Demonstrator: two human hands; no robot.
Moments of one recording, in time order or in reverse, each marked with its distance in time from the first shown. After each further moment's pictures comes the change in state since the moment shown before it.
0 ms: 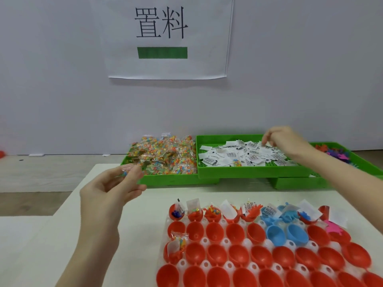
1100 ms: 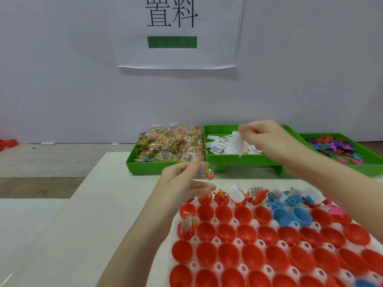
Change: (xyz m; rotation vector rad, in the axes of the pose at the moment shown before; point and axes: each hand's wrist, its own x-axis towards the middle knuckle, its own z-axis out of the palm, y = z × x) left_hand -0.037 0.014 0.037 0.067 -0.537 -0.291; right_hand -0.090 -0.086 0.027 0.198 -0.111 -0.168
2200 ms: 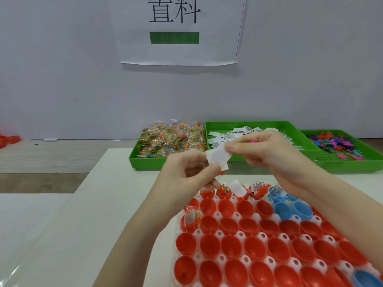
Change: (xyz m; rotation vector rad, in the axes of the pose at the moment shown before) left_hand -0.007 0.011 -0.005 0.268 -0.173 0.279; right_hand -0.035 -0.015 0.011 0.396 -0.119 0.021
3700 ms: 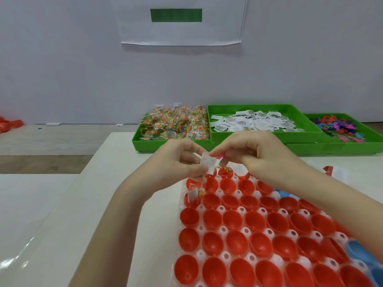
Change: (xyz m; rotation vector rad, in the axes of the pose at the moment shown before) left_hand 0.002 -0.014 -0.025 0.176 -0.170 -0.229; right_hand -0.026 0.008 0.020 -0.399 -0.187 -0.282
